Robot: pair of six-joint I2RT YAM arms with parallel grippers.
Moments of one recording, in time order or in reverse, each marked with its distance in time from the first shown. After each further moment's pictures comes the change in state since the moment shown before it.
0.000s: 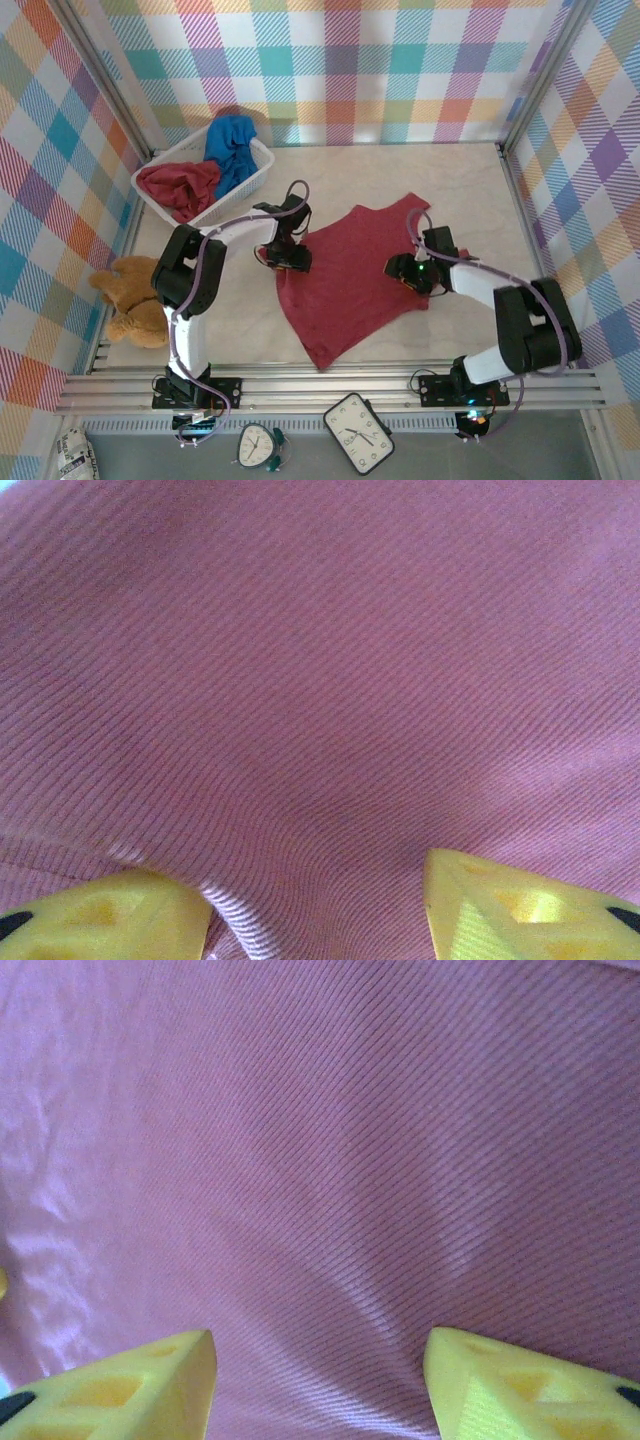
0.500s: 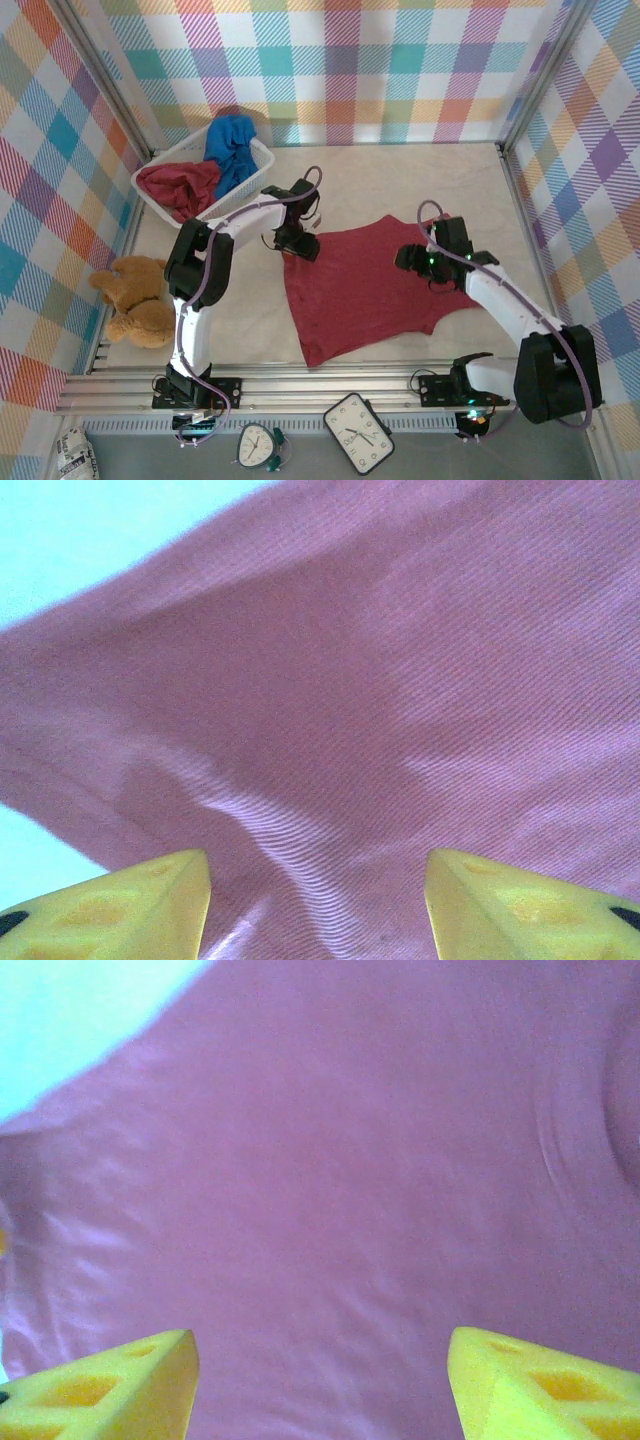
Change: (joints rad) left arm 0.008 0.093 0.235 -0.142 -0.019 0.185; right arm 0.000 -0.200 0.158 -0.254 0.156 -0.193
